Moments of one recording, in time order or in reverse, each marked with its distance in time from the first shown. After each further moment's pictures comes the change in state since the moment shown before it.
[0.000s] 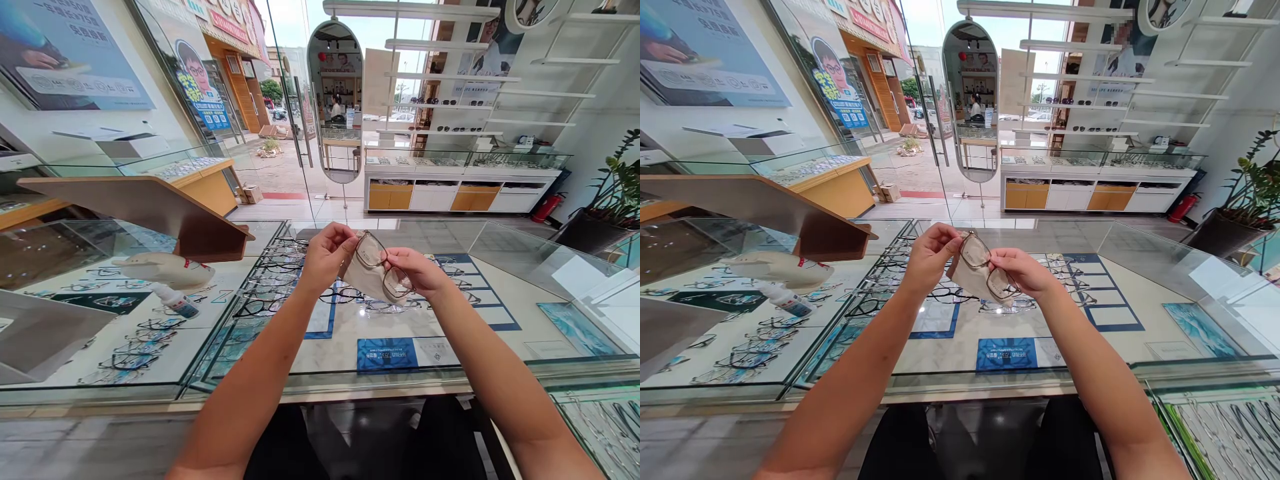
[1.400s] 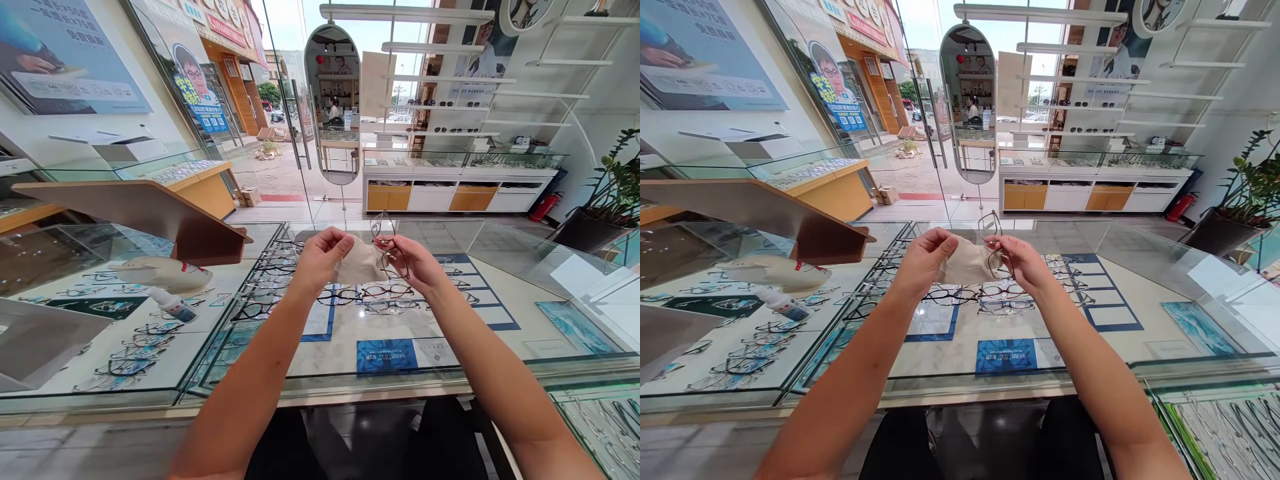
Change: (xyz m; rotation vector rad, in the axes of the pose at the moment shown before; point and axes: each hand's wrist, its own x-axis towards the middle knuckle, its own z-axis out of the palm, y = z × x) left_hand -0.002 0.010 -0.001 -0.037 0.039 -0.184; right_hand 0.009 -0.003 0.001 0.067 0.255 -0.243
